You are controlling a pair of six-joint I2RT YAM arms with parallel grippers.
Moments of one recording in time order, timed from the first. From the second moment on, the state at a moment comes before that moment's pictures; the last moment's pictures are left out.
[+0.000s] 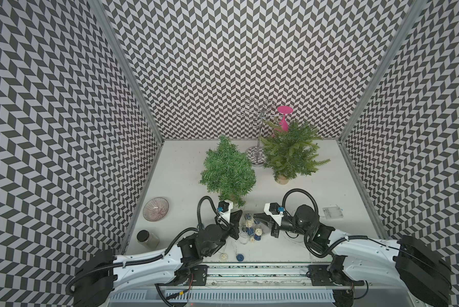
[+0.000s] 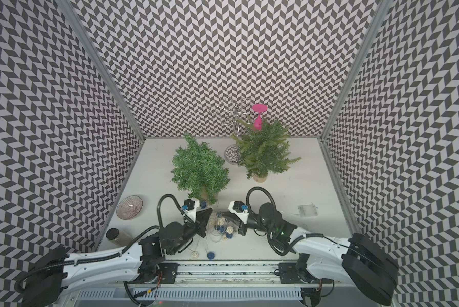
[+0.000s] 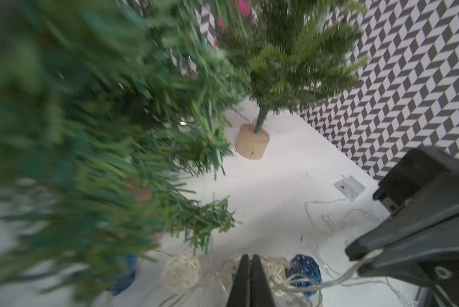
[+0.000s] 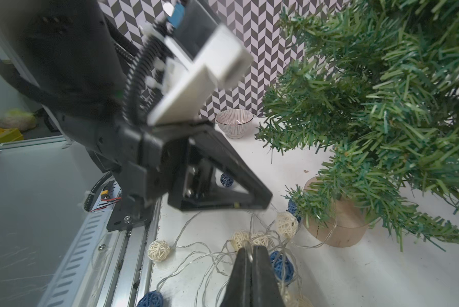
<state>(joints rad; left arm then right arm) -1.14 0.73 0.19 0.39 -0.51 -0.44 0.88 1.12 0.32 0.65 -0.39 -0.07</state>
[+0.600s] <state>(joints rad) -1.13 0.91 0.13 0.46 -0.35 -0.53 0.86 1.14 0.32 0.65 -0.42 -0.02</state>
